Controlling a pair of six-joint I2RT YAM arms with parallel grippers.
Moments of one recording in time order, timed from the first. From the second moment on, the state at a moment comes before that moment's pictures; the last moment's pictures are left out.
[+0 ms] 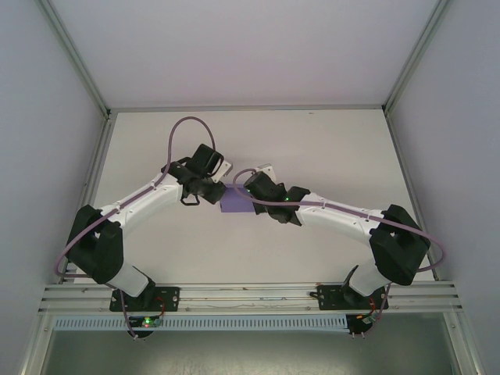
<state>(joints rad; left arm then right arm) -0.53 1.53 1.13 -0.67 0.05 0.05 0.88 1.54 1.00 -0.45 0.41 0.46</state>
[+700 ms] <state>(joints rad) -0.59 1.53 1.19 -0.77 -0.04 0.04 0.86 1.53 1.07 -0.59 0.34 0.39</state>
